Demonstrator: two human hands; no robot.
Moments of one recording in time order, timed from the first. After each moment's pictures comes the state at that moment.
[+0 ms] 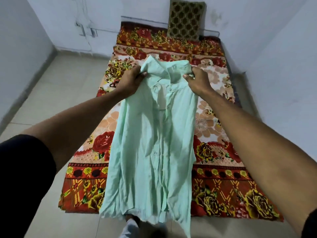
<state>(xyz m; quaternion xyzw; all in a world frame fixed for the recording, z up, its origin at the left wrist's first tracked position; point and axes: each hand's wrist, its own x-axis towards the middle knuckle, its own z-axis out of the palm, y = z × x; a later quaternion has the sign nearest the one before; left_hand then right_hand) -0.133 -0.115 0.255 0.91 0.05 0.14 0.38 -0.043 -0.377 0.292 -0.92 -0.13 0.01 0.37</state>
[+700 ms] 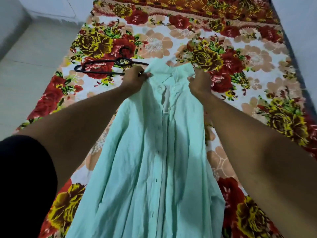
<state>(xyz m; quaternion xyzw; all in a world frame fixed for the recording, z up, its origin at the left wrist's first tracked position) 0.177 -0.059 -0.119 0.91 0.17 0.08 0.38 0.265 -0.300 -0.099 -0.97 -0.07 0.02 0.24</state>
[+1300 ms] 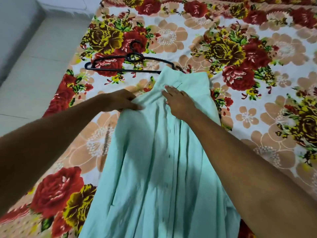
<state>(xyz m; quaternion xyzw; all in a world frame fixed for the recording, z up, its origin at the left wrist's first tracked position) 0.101 0.008 -0.135 0.83 0.20 -0.29 0.44 0.209 -0.238 -0.180 -0.90 -0.41 0.15 0.03</state>
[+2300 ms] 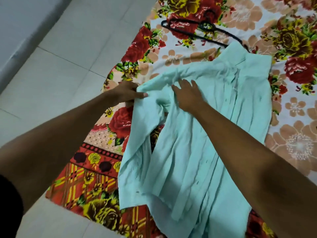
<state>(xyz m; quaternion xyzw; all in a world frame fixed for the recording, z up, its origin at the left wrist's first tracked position) -0.176 0.091 -0.119 0.75 0.33 -0.17 0.55 -0.006 -0.124 -0.152 -0.86 -0.49 0.11 -0.10</state>
